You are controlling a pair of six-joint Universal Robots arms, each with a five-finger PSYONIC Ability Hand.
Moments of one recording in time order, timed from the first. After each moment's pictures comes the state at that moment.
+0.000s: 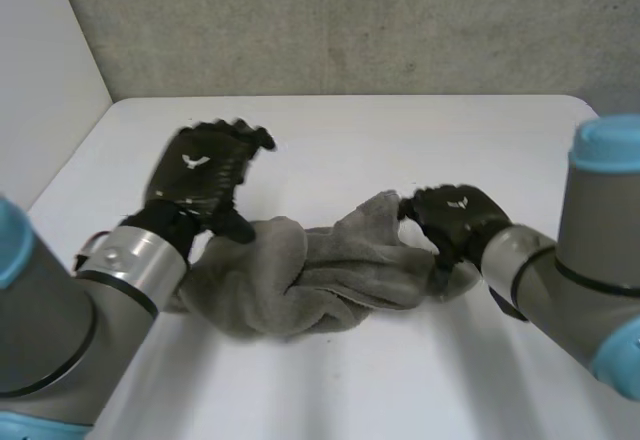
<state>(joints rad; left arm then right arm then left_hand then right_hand) 4.19 -1.68 -1.81 3.48 -1.49 3.23 2.02 -1.22 1.54 0.13 1.42 2.88 0.46 0.46 0.45 0.45 0.28 0.36 0.34 0.35 0.36 0.20</state>
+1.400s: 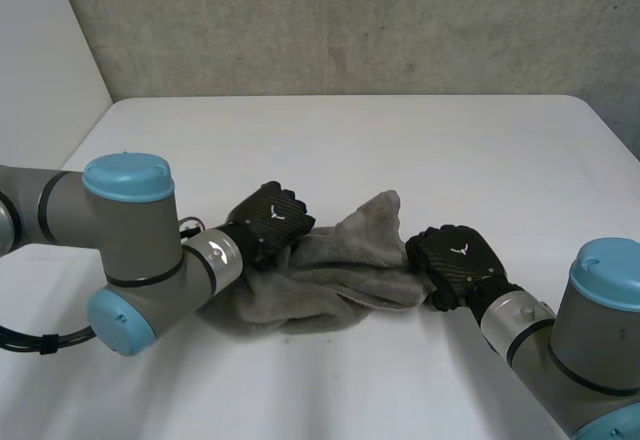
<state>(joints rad) 4.23 -2.22 -1.38 3.23 -1.23 3.91 1.93 -1.15 1.91 -0.46 1.29 2.92 0.88 0.88 0.88 0.88 0.70 0.84 0.83 0.84 0.84 0.66</state>
